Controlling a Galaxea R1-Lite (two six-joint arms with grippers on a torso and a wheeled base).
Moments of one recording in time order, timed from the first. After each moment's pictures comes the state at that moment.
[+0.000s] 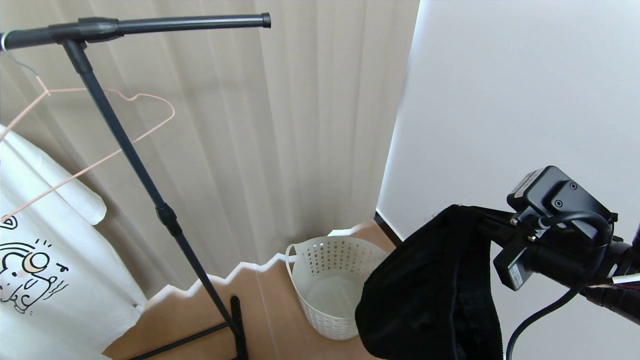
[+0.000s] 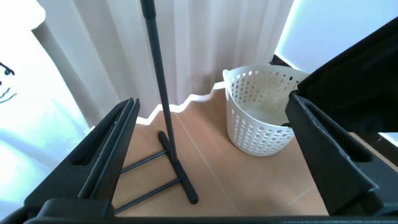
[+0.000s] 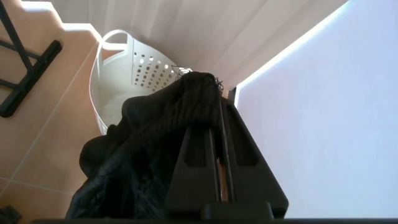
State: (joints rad) left arm -0.01 0.00 0.00 0.00 -0.09 0.03; right arm 0.57 1.34 -0.55 -0.56 -0.18 -0.48
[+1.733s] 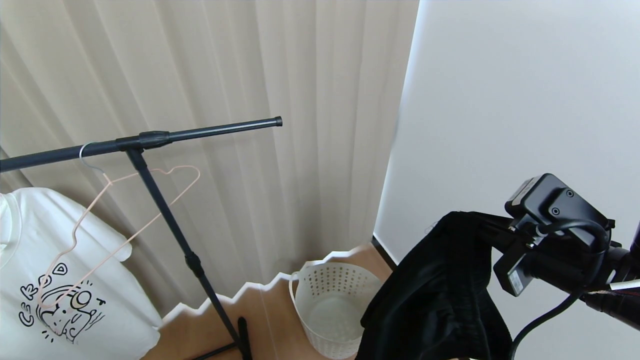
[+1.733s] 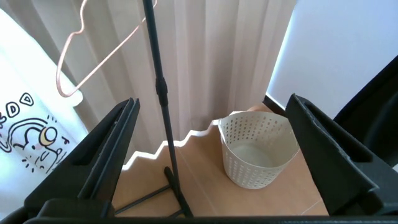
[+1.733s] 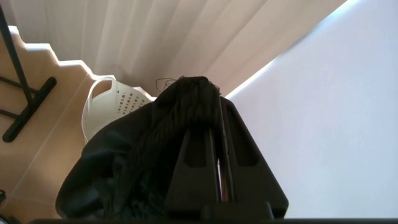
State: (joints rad) left arm -0.01 0.00 0.00 0.00 -0.09 0.03; right arm 0.56 1.34 -0.53 -0.56 -0.18 -0.49
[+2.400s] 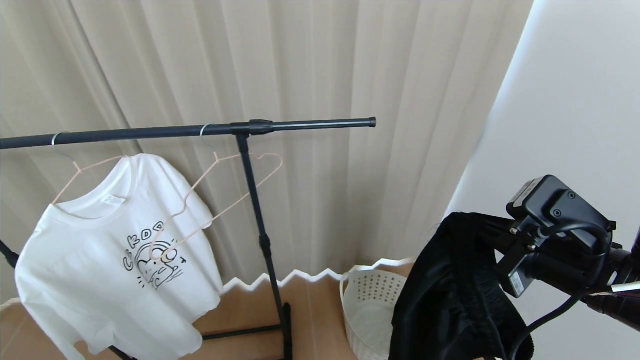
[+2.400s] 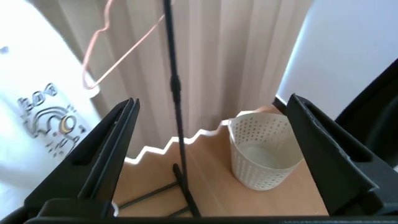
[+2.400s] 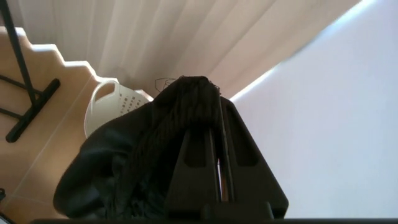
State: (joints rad) left arm -0.01 0.00 0.00 0.00 -0.09 0.03; right arm 0.56 1.34 -0.52 -0.56 -0.17 -0.49
